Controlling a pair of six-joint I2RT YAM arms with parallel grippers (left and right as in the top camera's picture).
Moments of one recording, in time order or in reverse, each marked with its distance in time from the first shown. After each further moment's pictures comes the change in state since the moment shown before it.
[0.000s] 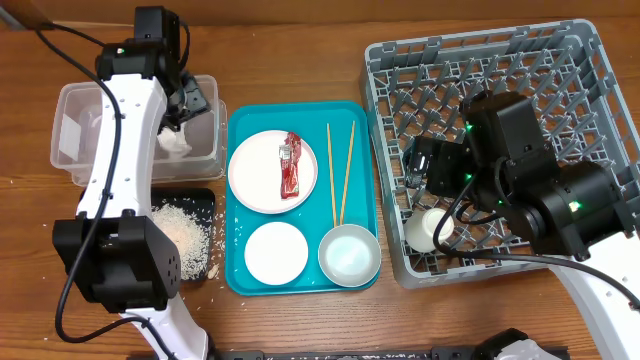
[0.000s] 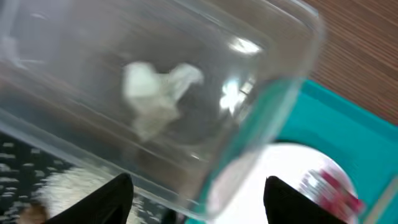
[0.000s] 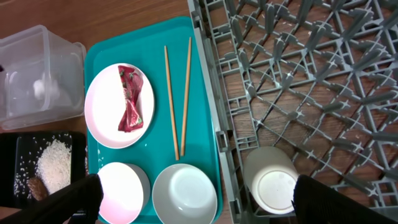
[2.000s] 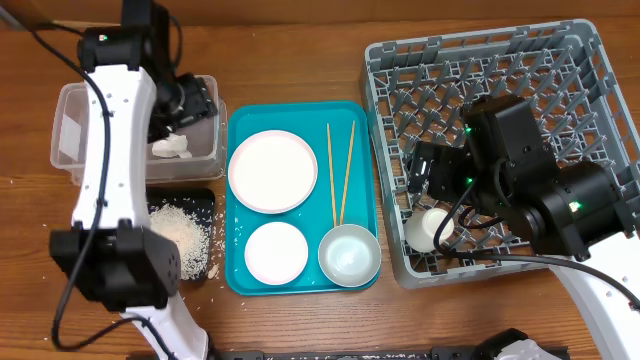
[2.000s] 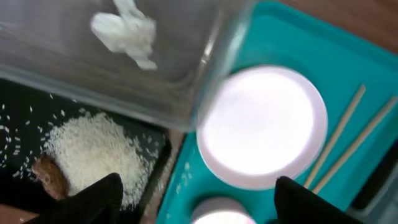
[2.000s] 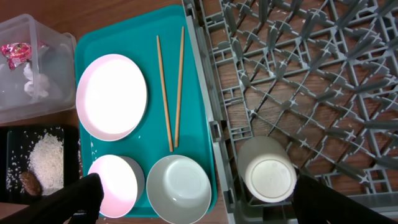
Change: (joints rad) left arm -0.016 -0.010 0.163 -0.286 0.176 0.086; right arm 0.000 0.000 0.000 -0.040 0.000 0.000
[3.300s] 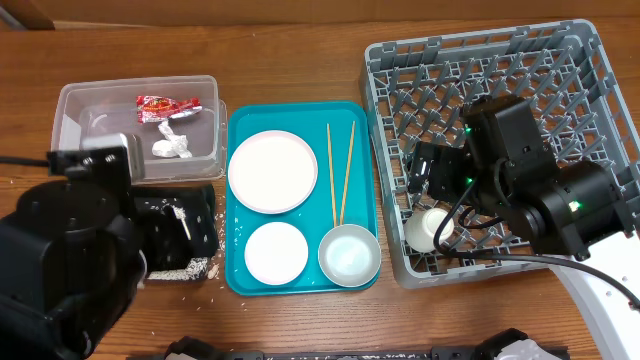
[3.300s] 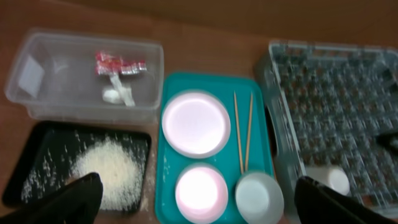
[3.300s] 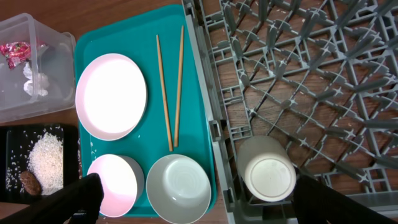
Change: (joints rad) left arm -0.414 -0.803 0.003 -0.120 -0.216 -0.038; right arm 0.000 0.000 0.000 -0.002 0.000 0.000
